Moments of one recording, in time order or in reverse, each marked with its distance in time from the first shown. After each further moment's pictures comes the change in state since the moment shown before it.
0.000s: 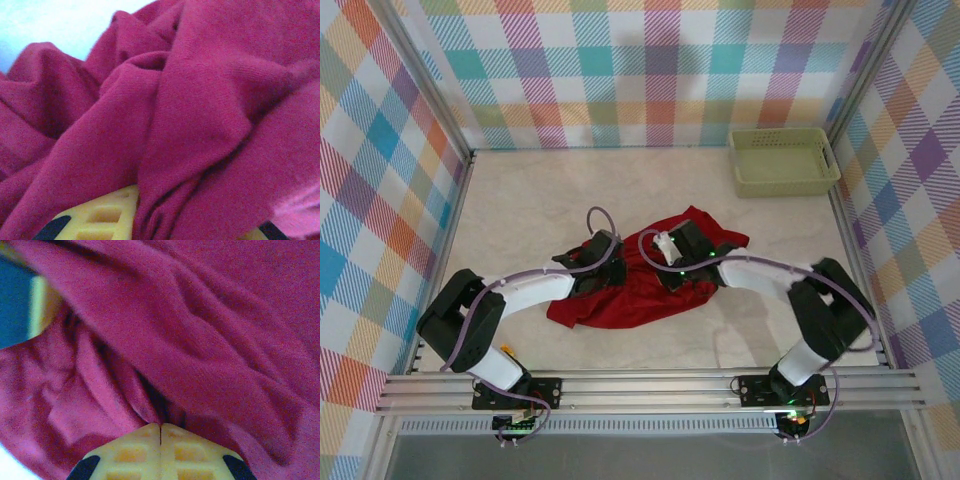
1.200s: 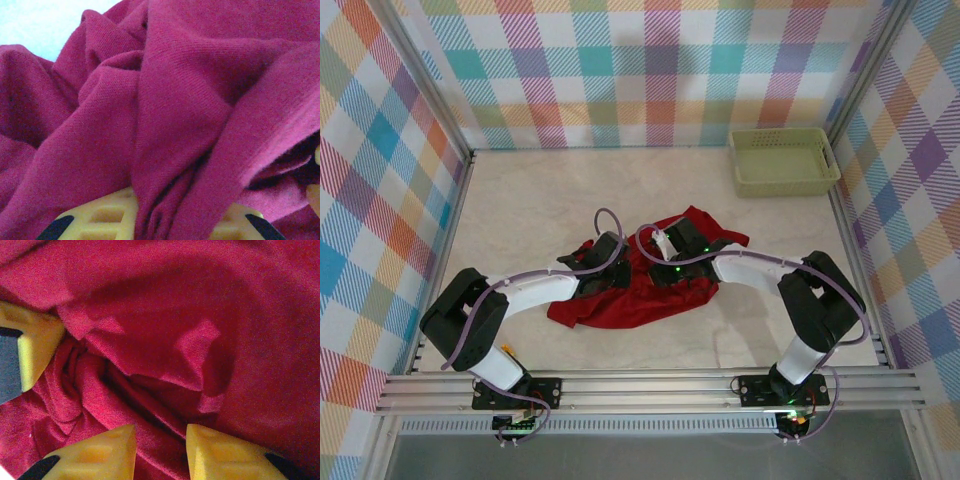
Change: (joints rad) left arm -0.049 0.019 0.013 0.004 -0.010 0.025; right arm 0.000 0.109 0.075 -0.014 0.000 0.077
